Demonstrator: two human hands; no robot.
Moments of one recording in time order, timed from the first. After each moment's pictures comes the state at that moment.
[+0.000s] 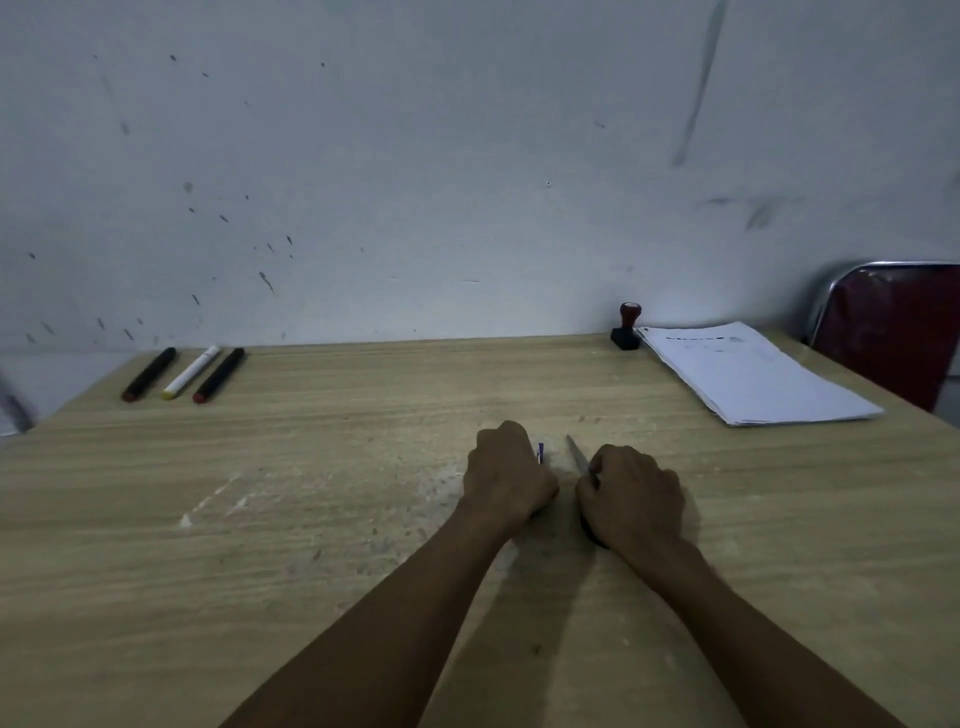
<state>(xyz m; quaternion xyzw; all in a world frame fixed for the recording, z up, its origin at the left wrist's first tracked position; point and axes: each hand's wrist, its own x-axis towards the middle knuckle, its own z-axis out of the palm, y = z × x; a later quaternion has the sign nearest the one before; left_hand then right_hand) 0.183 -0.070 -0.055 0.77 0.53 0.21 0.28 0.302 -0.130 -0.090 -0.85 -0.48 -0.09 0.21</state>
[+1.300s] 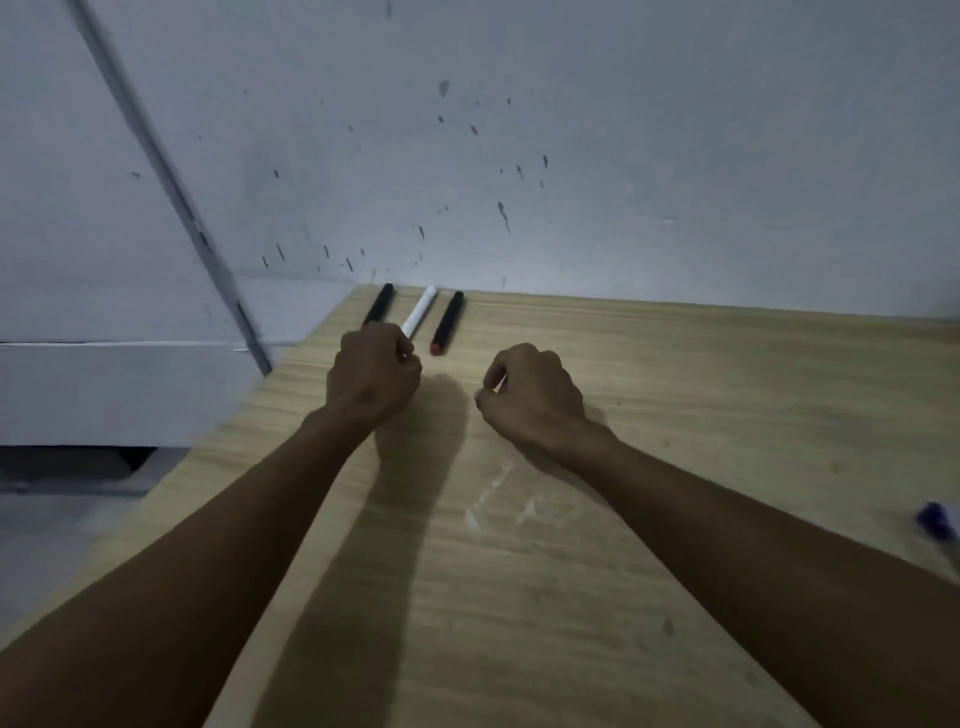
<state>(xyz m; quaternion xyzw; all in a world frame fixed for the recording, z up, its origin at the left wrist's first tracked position) -0.169 0.150 -0.055 0.69 0.64 0.32 0.07 -0.001 0.108 -0.064 -0.67 -0.66 0.16 0.29</state>
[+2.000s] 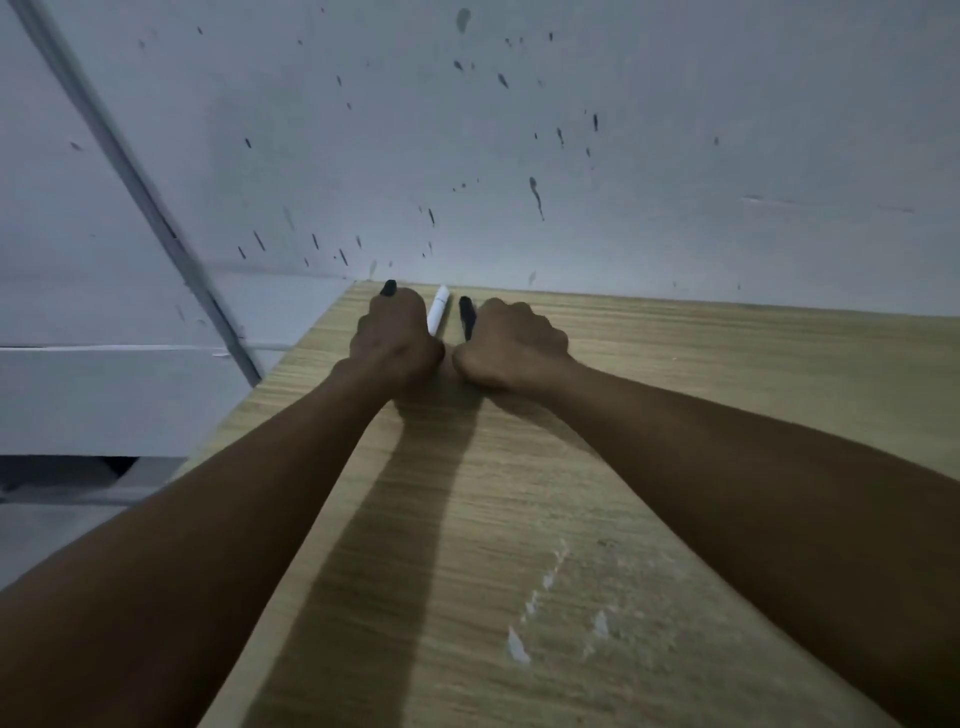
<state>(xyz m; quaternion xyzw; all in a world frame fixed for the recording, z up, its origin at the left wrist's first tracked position) -0.160 0.269 -0.059 0.69 0.70 0.19 0.09 -0.043 0.234 -0.048 -0.70 -0.67 0.16 0.17</state>
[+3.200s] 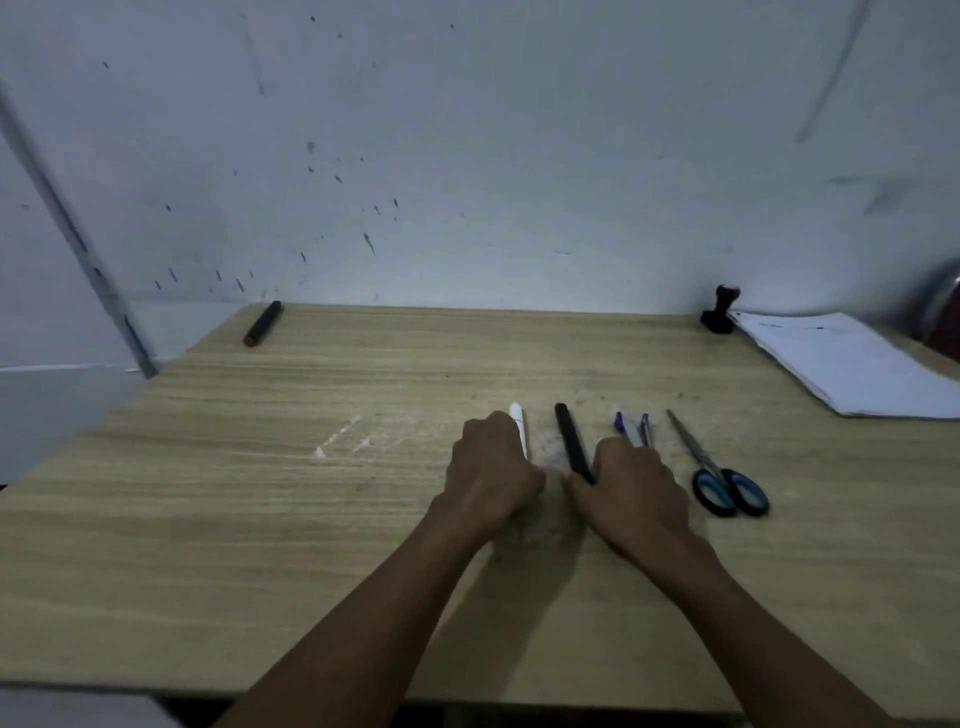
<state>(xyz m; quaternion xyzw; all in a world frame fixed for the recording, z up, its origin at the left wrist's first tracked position) 0.049 -0.079 -0.054 0.76 0.57 0.21 0.24 0.177 -0.129 -0.075 -0.83 -0.52 0.02 0.19</state>
